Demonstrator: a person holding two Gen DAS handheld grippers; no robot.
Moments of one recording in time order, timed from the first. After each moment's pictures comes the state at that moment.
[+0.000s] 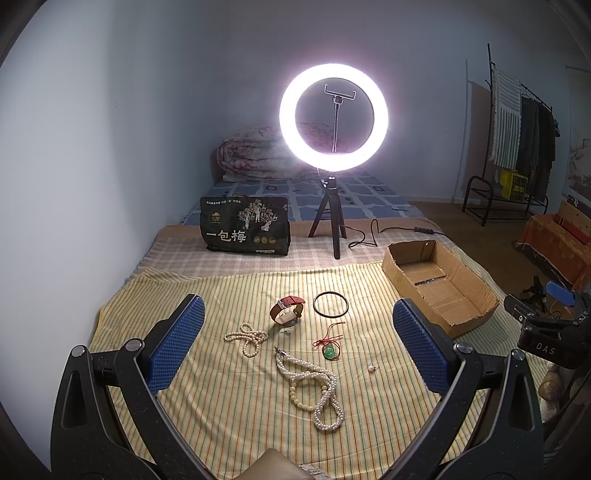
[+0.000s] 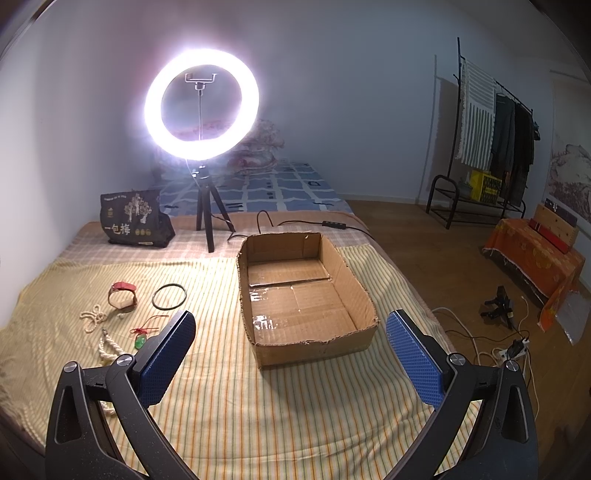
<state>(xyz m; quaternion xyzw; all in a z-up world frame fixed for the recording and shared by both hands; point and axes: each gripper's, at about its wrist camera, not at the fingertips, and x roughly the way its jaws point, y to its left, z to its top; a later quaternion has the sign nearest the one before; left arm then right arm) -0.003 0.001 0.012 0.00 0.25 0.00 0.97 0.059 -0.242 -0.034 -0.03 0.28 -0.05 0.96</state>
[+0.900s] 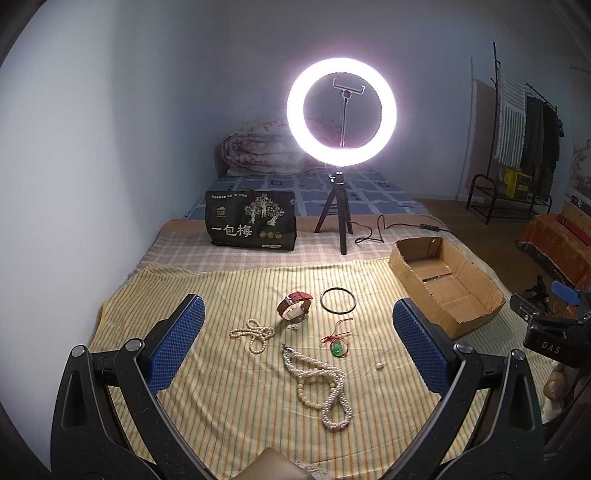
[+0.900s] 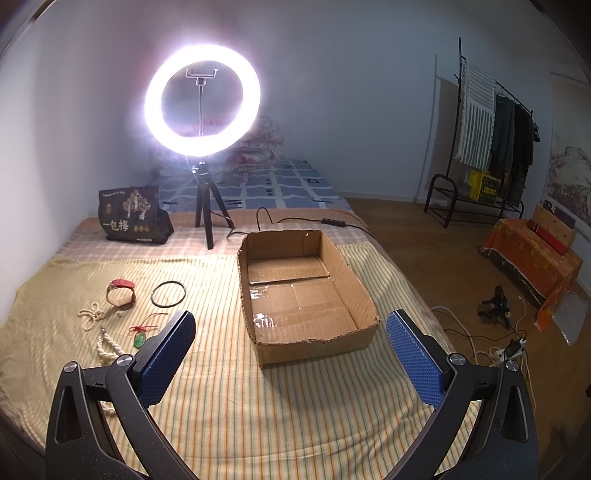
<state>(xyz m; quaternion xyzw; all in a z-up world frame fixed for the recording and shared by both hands) 0.000 0.005 0.005 0.00 0.26 0.00 0.97 0.059 -0.240 -0.035 -0.03 0.28 -0.05 0.96</state>
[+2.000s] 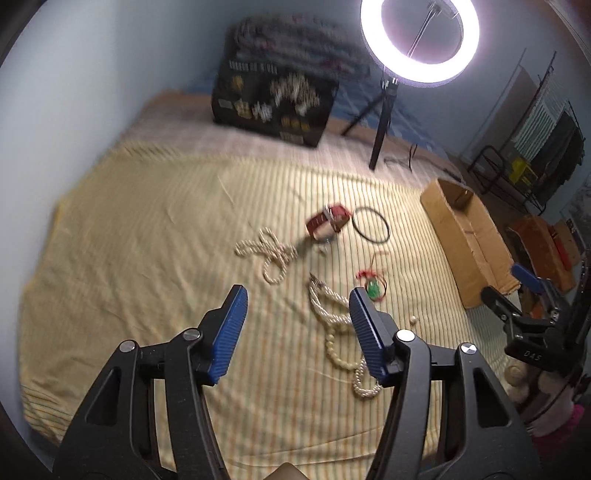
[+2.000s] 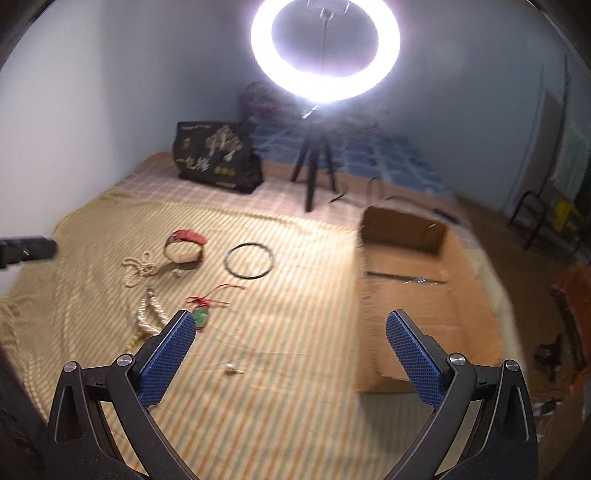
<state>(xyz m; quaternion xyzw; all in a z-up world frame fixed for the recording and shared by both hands) 0.089 0.090 -0.090 -0.13 0.46 -0.03 0.88 0.136 -0.160 -0.089 -0.09 0.36 0.13 0.92</state>
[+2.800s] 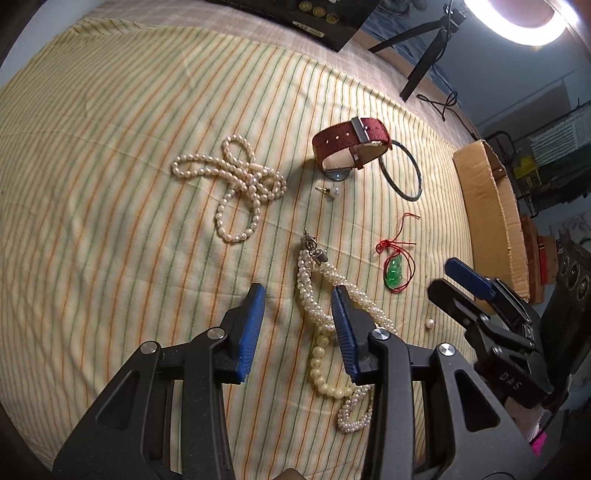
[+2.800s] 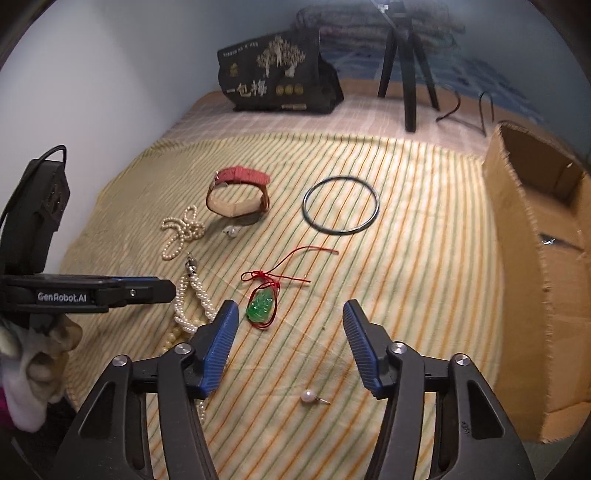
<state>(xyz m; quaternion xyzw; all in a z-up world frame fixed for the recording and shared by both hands) 0.158 0.075 -0.190 -0.22 0.59 -0.05 0.78 0.205 -0.117 -0.165 -0.02 0.50 0.26 0.82</state>
